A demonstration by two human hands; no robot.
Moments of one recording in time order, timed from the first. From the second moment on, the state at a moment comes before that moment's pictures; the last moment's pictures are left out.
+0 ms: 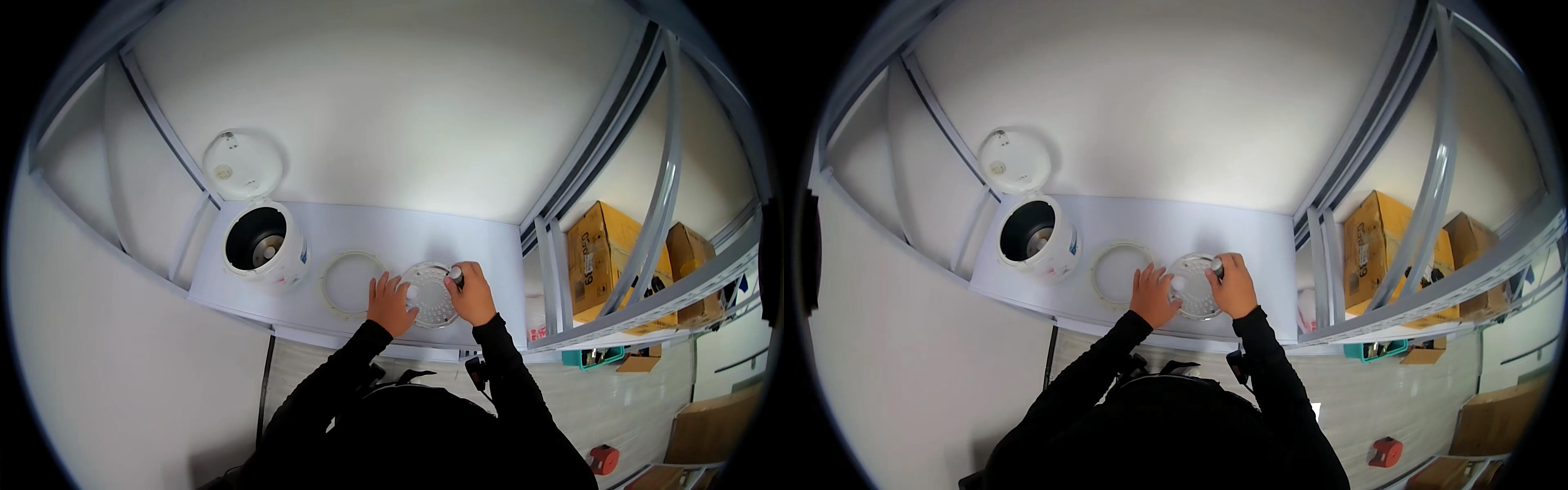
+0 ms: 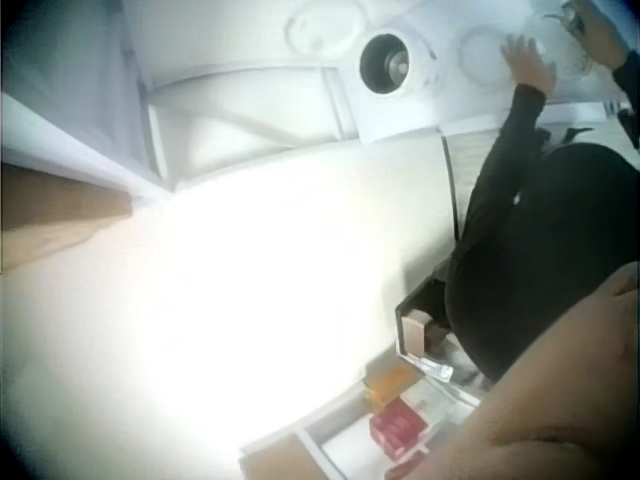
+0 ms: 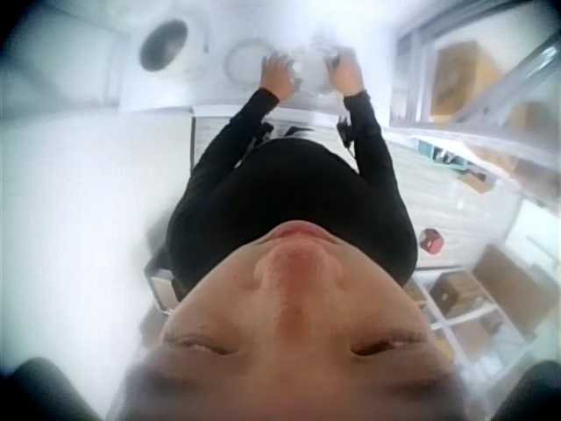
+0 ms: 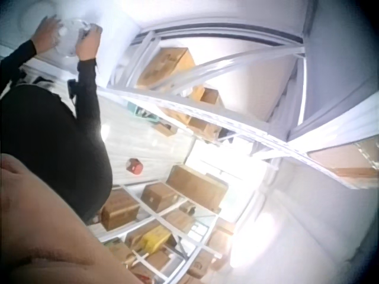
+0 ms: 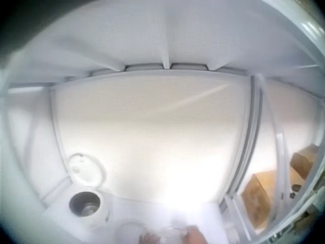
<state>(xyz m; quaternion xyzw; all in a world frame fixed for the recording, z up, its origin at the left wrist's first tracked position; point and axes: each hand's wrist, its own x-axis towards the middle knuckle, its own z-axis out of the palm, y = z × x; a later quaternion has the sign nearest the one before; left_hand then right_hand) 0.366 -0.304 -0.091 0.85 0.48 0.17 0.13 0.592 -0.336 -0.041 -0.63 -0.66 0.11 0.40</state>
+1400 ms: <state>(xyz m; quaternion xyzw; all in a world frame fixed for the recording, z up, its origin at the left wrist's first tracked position) 0.034 -0.083 -0.005 0.62 0.29 0.42 0.60 0.144 -0.204 0.039 -0.61 -0.60 0.11 0.51</state>
